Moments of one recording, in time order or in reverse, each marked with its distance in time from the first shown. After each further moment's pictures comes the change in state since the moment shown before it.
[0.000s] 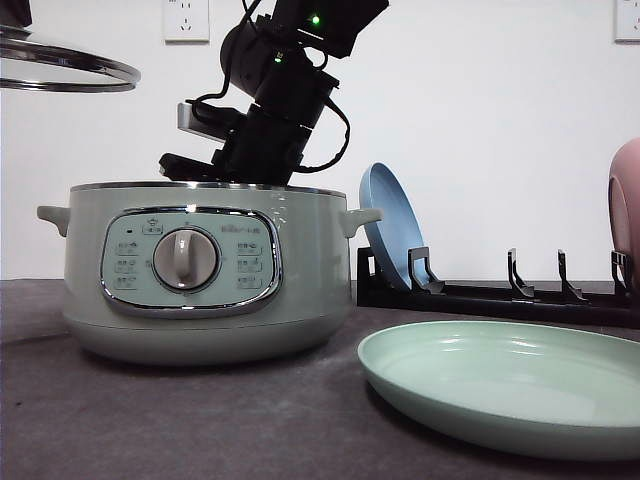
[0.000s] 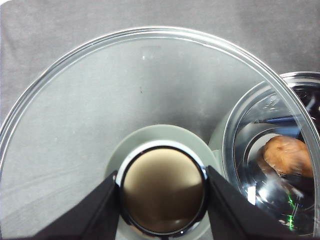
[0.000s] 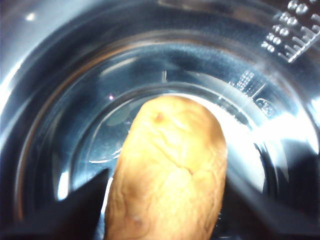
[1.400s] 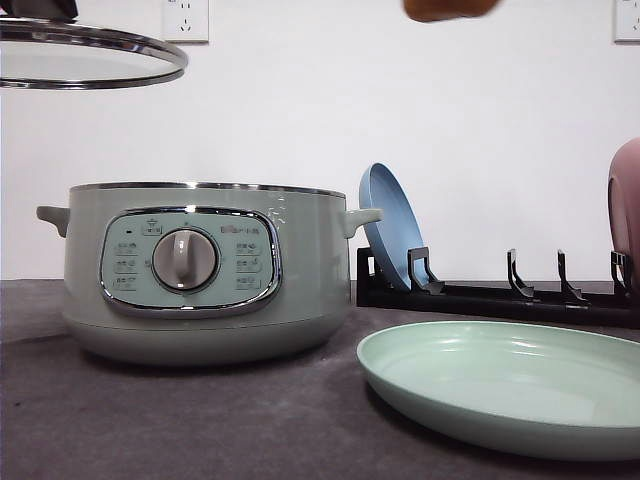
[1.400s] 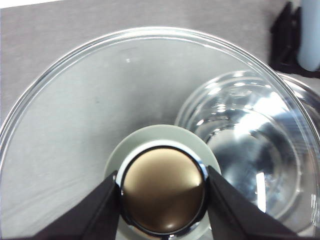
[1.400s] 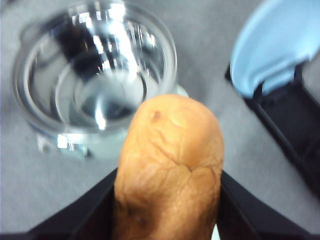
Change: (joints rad) left_arx -0.090 0.000 0.000 0.014 0.087 0.000; right_arx -0.185 -0.931 -0.436 -0.267 0.071 -0.015
